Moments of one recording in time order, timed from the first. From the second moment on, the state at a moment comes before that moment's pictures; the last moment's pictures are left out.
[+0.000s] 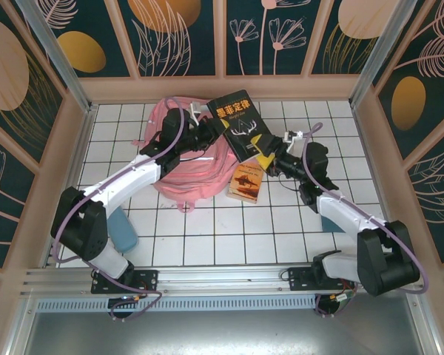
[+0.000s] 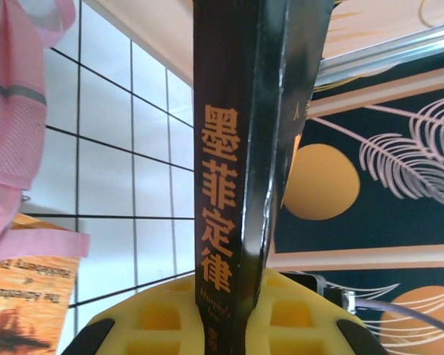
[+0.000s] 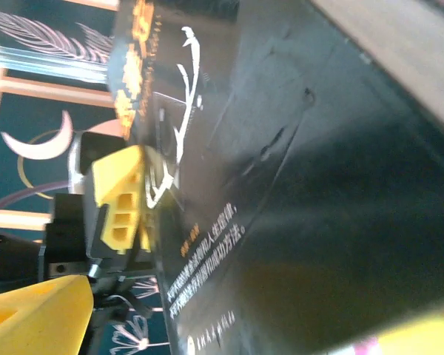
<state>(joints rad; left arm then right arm) -0.56 1.60 1.20 0.14 0.33 -1.21 0.32 1.26 0.60 0.59 -0.65 1.32</state>
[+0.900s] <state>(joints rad) -0.54 1.60 1.12 0.20 0.33 -1.35 0.37 1.31 0.59 0.74 -0.45 1.40</state>
